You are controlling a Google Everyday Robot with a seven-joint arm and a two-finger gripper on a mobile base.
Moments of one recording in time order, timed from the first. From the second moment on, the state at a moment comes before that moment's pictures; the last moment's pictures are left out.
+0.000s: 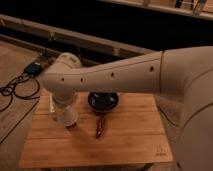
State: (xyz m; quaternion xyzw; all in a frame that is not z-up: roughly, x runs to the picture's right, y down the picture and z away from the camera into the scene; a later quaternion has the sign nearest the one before) arm -0.181 0.086 0.649 -0.27 -0.01 0.35 0.90
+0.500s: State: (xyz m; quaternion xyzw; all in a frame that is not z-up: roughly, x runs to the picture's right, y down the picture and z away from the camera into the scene) arm -0.195 0.110 0.678 -0.25 -0.02 0.32 0.91
